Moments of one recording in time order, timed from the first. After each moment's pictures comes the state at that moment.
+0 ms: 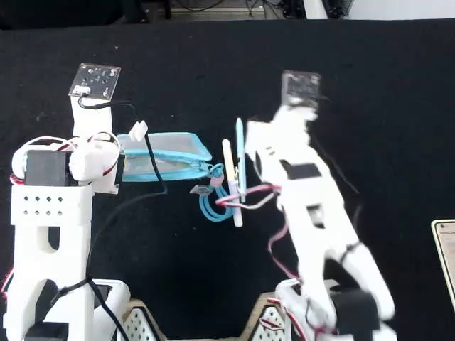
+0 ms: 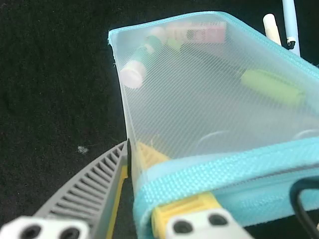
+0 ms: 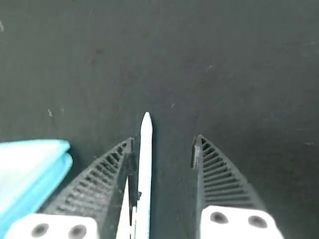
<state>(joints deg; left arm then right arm) -4.4 -35.9 16.0 90.2 -8.2 -8.4 -19.8 48.3 21.8 -9.9</state>
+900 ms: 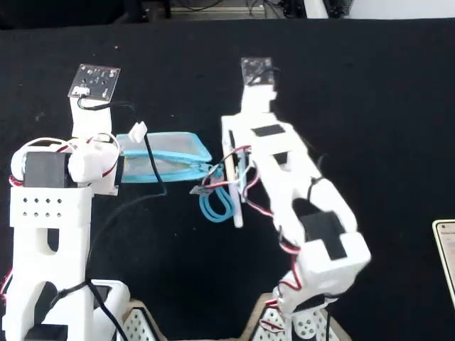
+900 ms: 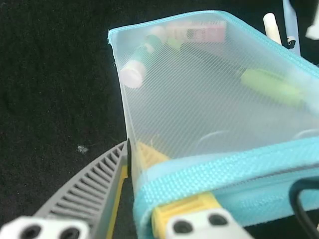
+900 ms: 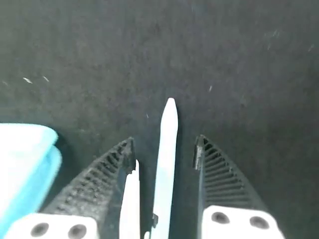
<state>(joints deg) -4.4 -36.3 16.7 90.2 -8.3 -13.0 12.5 24.6 26.9 -8.7</state>
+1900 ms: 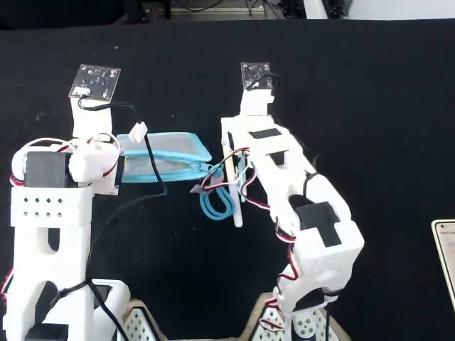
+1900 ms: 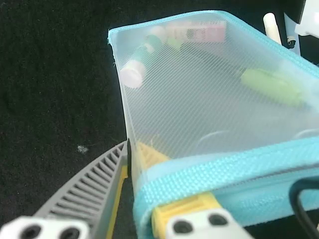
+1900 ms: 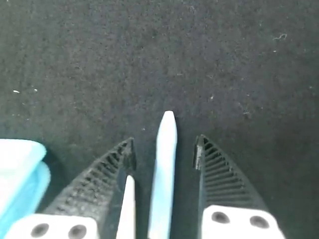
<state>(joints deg) -4.4 -36.3 16.7 90.2 -8.3 -12.0 16.4 24.6 20.2 -8.7</state>
